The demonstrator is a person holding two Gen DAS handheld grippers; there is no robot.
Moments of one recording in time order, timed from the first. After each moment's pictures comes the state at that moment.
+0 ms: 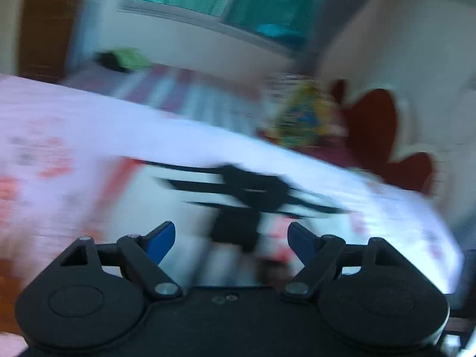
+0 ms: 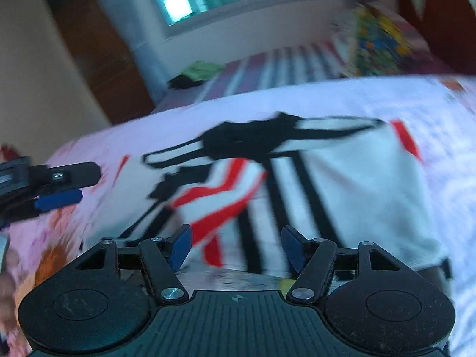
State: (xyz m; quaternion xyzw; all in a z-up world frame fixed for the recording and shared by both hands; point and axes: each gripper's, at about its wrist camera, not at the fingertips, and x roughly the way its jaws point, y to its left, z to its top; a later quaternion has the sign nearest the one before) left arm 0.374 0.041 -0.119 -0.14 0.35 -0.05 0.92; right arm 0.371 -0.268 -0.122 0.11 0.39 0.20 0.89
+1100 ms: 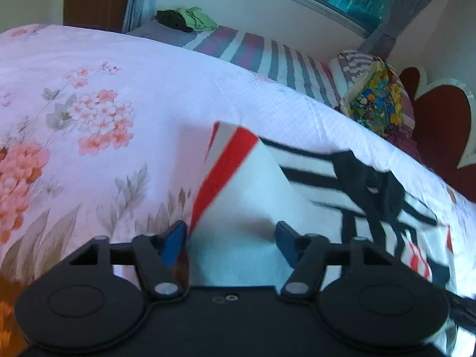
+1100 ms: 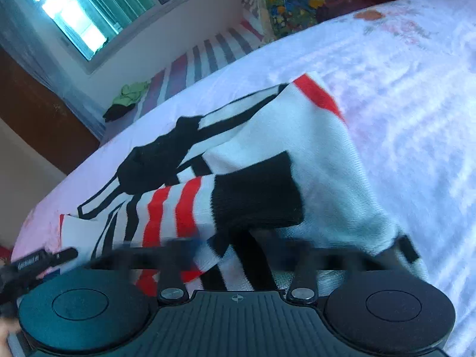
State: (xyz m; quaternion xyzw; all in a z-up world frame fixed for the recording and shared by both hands) left arm 0.451 0.100 -0.187 -0.16 0.43 0.03 0.89; right arm 0.404 -0.350 -0.157 0.26 0.42 0.07 0.87
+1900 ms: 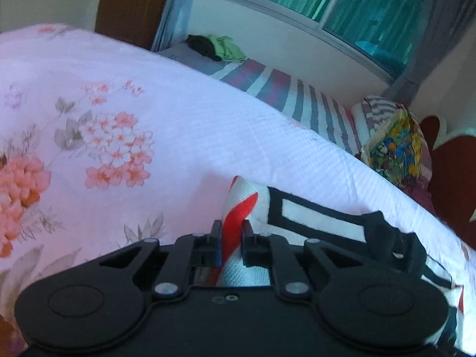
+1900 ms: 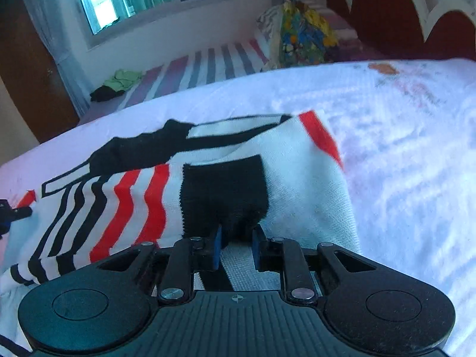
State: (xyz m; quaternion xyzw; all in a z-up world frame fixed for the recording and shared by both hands) left arm 0.472 0.118 -0.191 -0.20 0.36 0.09 0.91; right arm 0.421 -0.327 -0.159 0.12 0.41 0.04 0.90
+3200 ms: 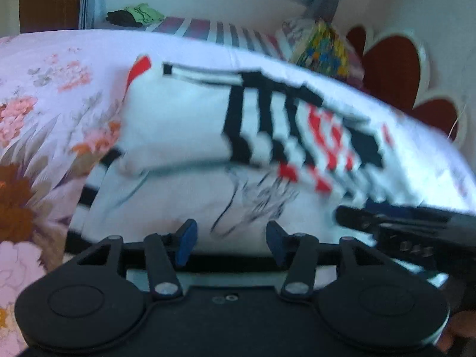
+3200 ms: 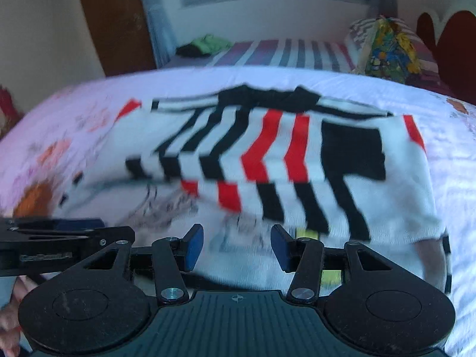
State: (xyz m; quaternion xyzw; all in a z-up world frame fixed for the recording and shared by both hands) left arm 0.316 0.023 -0.188 -0.09 0.44 -0.06 0.89; right arm 0.335 -0.236 -0.150 0.01 0.42 0.19 0.89
